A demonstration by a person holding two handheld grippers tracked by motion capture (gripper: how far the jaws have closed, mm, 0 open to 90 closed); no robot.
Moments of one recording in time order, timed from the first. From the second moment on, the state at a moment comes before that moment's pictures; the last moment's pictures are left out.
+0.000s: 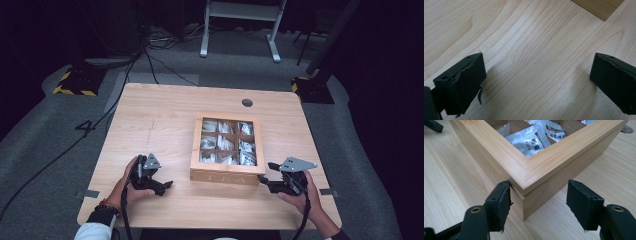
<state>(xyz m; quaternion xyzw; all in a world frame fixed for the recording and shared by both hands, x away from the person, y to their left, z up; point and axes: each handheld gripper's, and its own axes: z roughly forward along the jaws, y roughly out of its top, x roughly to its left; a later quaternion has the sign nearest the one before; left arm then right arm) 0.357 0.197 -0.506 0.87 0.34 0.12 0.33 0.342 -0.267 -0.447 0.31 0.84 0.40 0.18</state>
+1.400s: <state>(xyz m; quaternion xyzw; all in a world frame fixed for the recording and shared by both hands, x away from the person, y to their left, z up) 0.351 0.180 -0.471 0.86 0.31 0.16 0.38 0.343 -0.254 -0.427 0.28 0.83 0.42 0.21</state>
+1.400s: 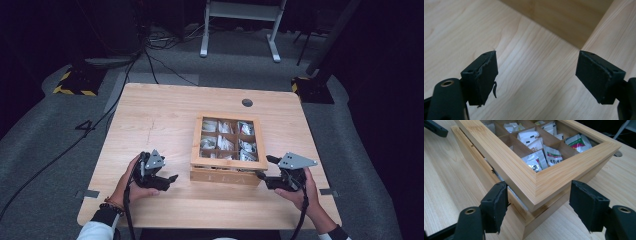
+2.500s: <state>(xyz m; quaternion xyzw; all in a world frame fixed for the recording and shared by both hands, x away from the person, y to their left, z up) 0.352 0.109 -0.397 0.83 0.18 0.26 0.46 0.346 -0.254 -0.402 0.28 0.80 0.47 0.24</state>
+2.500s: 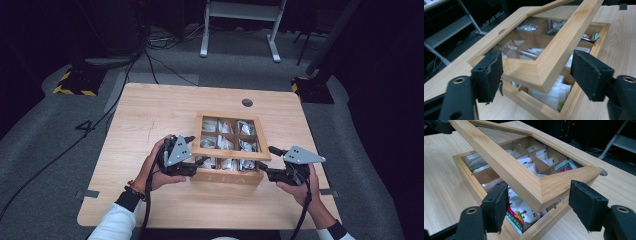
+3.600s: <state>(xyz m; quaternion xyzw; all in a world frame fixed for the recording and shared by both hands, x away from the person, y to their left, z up) 0.372 0.100 -0.396 0.83 0.12 0.33 0.43 0.354 -0.259 -0.393 0.30 0.78 0.50 0.23</state>
